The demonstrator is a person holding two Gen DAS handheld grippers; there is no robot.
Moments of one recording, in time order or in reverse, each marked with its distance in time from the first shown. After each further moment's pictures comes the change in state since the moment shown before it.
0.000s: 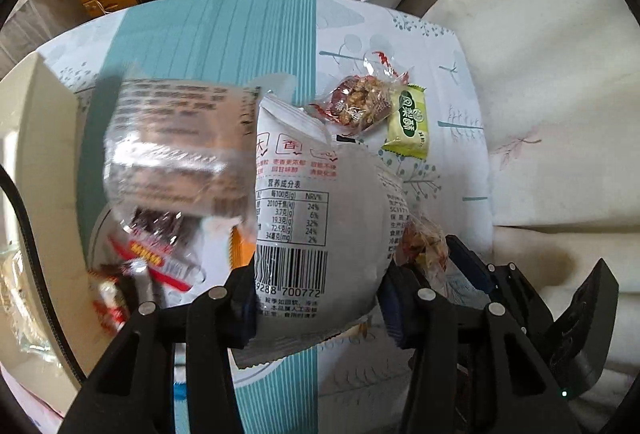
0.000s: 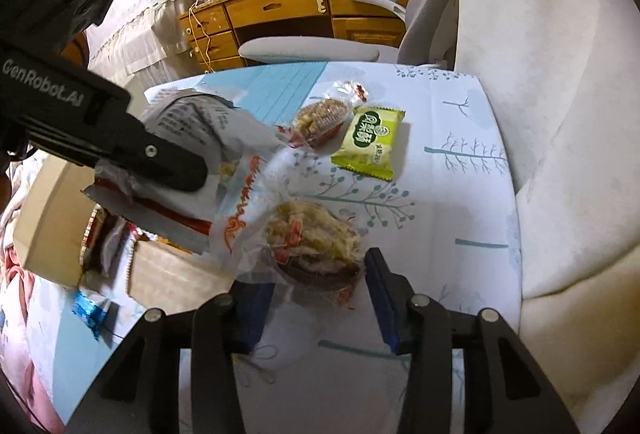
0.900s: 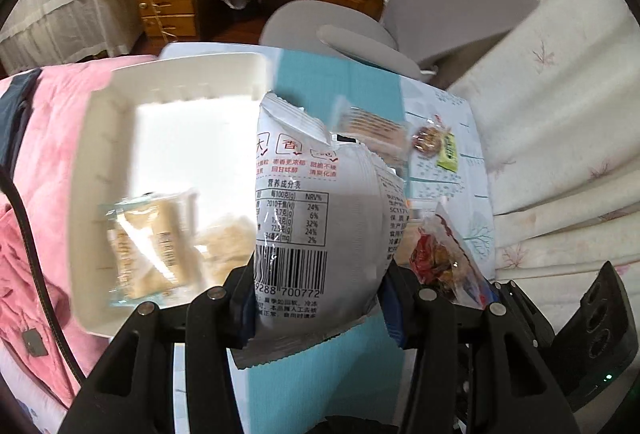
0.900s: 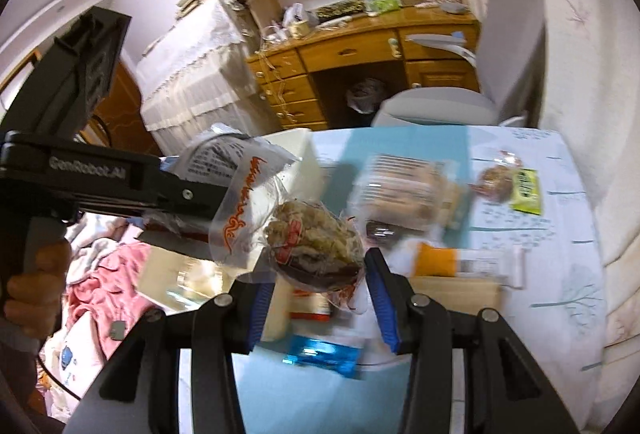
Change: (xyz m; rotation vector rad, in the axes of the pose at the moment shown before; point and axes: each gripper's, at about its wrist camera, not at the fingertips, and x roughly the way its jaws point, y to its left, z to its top) left arm -0.166 0.161 -0.096 -0.062 -0.198 -0.010; right arm -0.094 0.197 0.024 0.048 -0.131 0.198
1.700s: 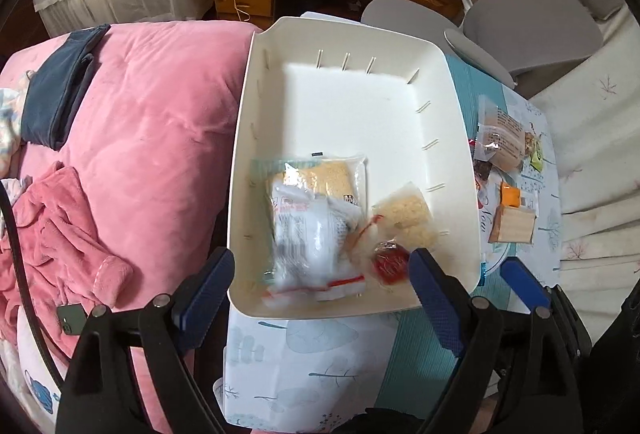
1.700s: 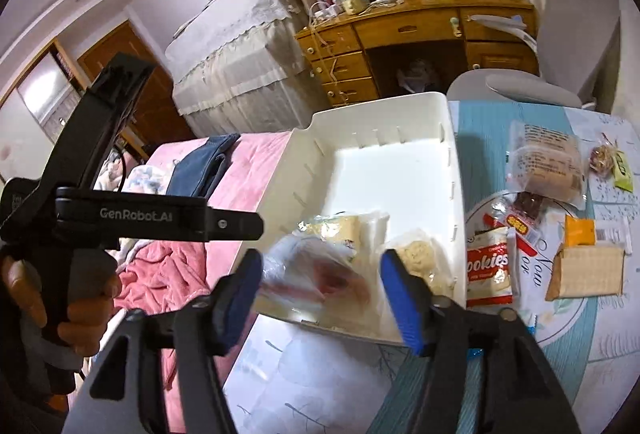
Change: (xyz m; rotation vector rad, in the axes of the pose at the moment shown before) left arm -0.028 0.175 -0.037 -0.090 0.030 0.127; right arm 0.055 0.138 -0.022 0.014 0.053 0.095
